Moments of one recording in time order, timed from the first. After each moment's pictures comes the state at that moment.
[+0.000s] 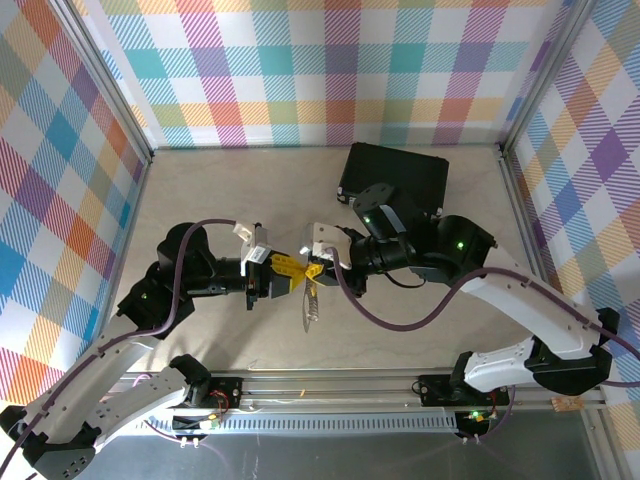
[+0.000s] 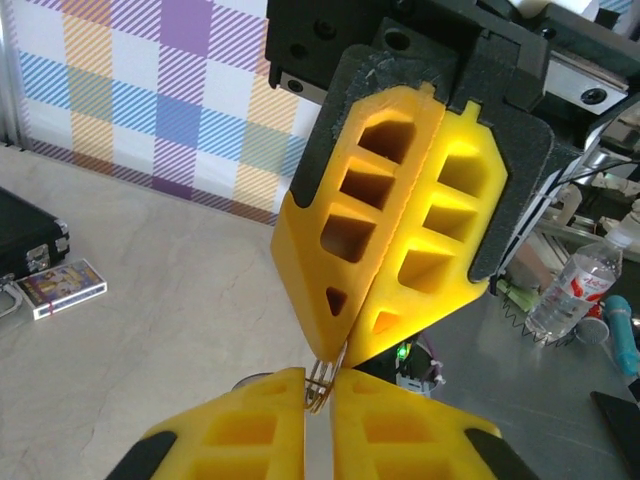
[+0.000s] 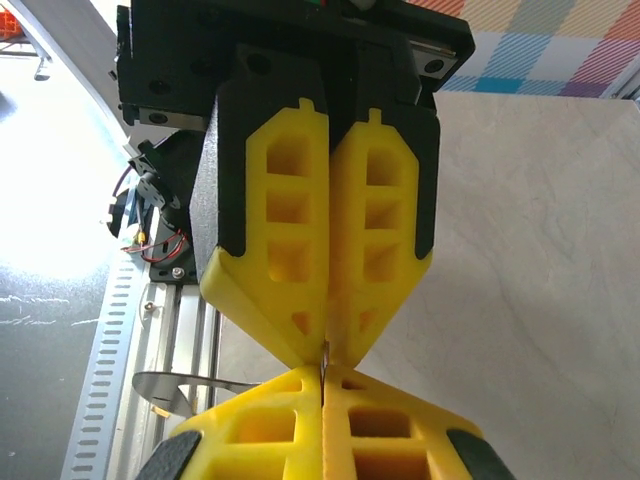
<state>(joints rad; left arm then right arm) -0.66 0.79 0.94 -0.32 0.79 -0.12 1.07 1.31 1.66 -0.99 -0.33 -0.40</state>
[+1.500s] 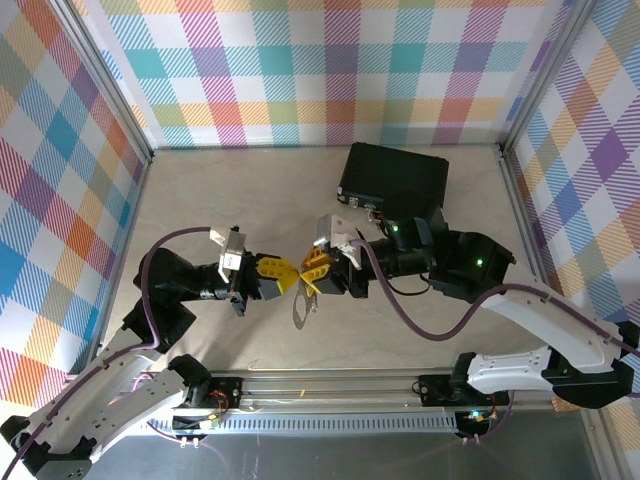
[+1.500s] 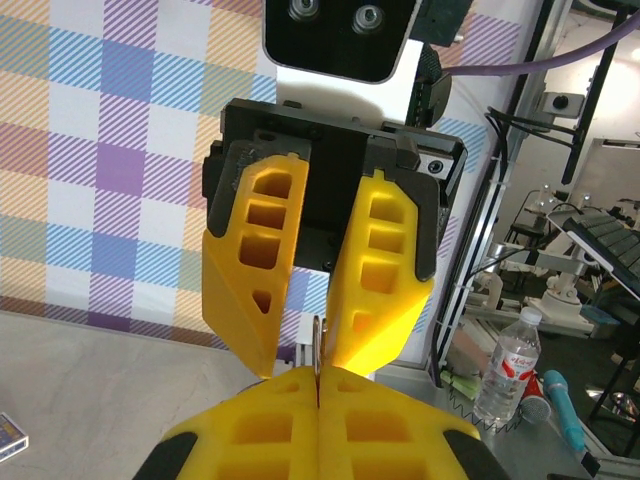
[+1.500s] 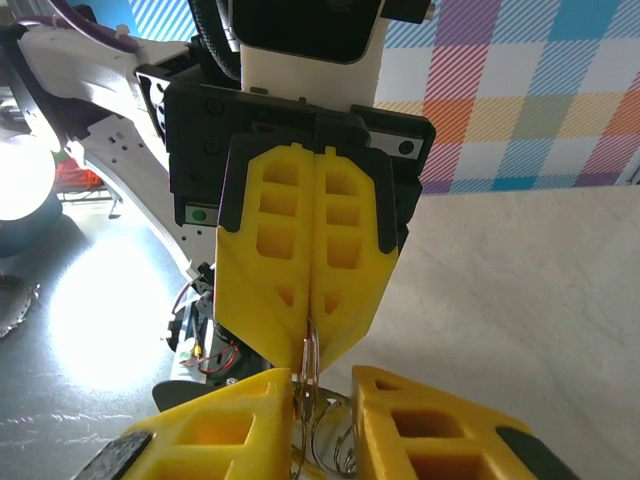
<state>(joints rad) -0.66 0.69 0.76 0.21 0.87 -0.40 1.08 1.19 1.52 -0.71 -0.44 -0.18</state>
